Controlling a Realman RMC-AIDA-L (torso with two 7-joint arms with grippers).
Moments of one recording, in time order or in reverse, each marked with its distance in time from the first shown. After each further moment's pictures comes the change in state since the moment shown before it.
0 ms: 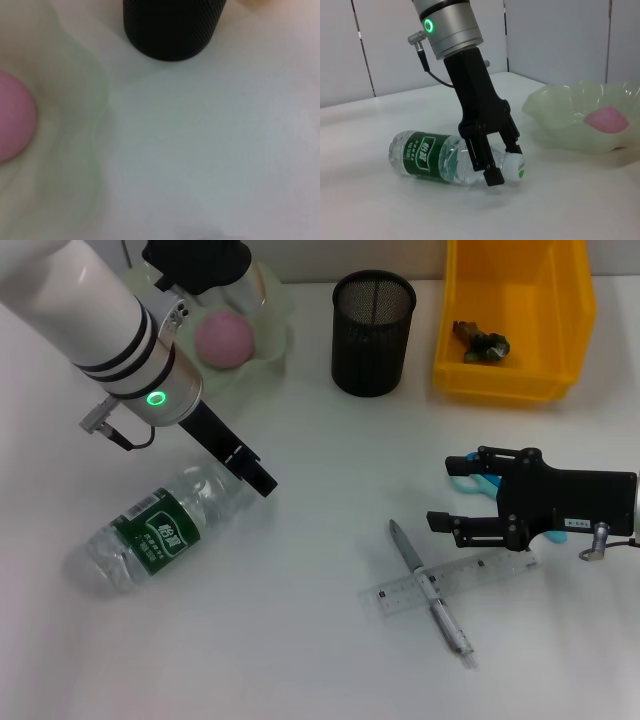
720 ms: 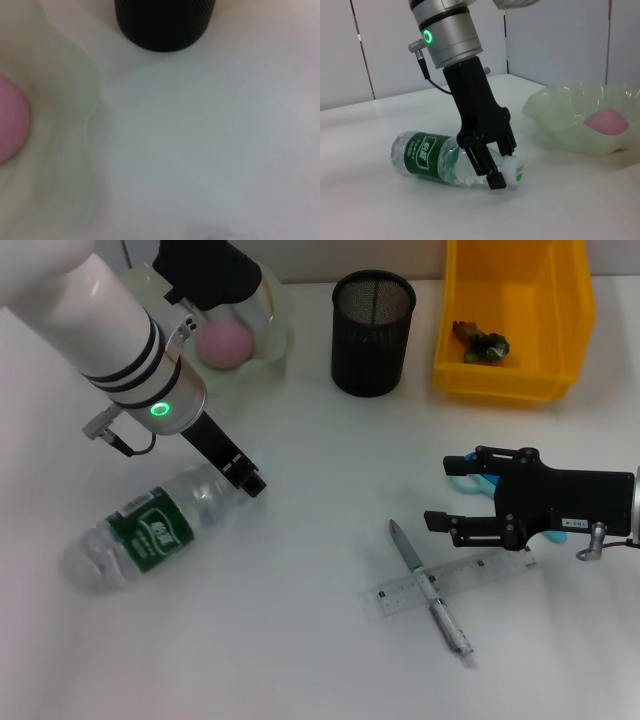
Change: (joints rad) left arm 0.007 0.000 0.066 -0.005 0.000 -0.028 0.005; right arm 0.000 0.006 0.005 0.000 0.000 0.000 0.000
